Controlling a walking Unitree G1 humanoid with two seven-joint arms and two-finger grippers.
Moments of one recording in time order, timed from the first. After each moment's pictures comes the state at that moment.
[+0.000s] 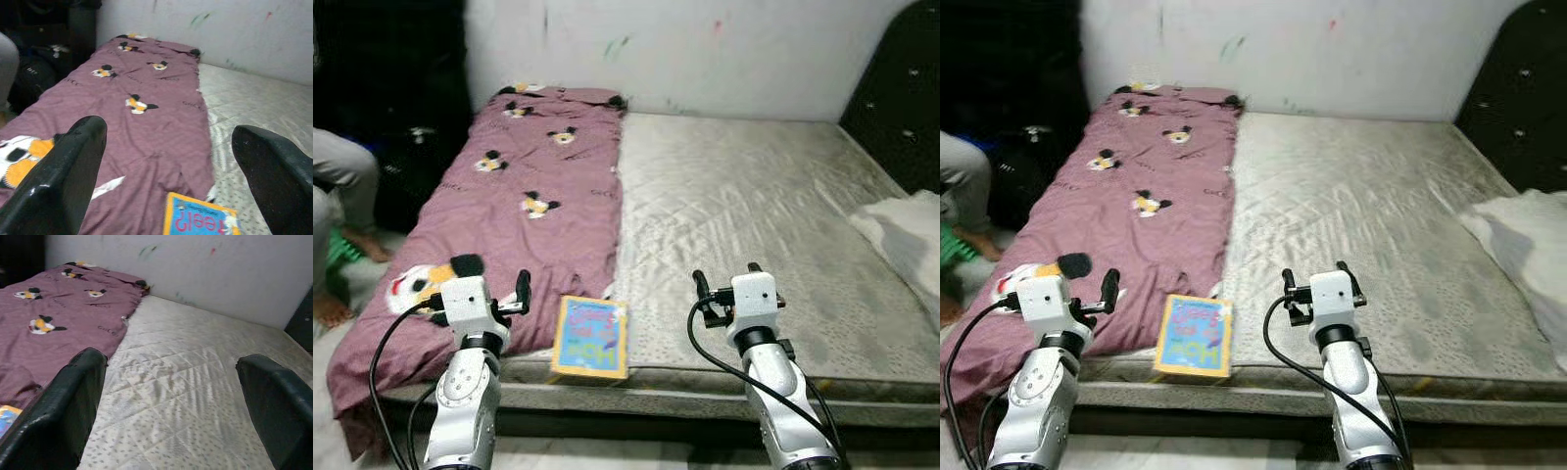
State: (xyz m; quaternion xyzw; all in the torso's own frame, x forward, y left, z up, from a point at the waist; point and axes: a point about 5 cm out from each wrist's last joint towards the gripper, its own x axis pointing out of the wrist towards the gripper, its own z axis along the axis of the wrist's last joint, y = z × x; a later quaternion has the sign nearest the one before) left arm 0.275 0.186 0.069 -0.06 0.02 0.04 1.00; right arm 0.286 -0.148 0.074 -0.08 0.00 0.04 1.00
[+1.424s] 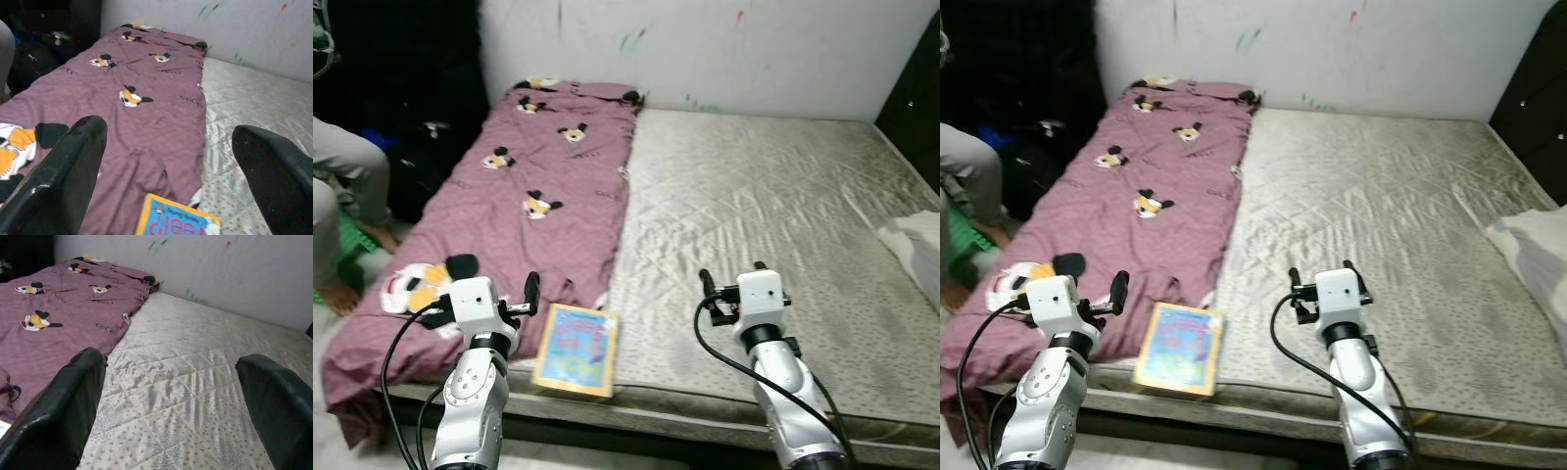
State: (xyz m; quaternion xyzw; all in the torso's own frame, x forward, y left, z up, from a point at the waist) left arm 0.276 0.180 0.066 -0.08 0.03 0.03 1.00; right arm 0.288 -0.155 0.073 -0.09 0.01 0.03 1.00
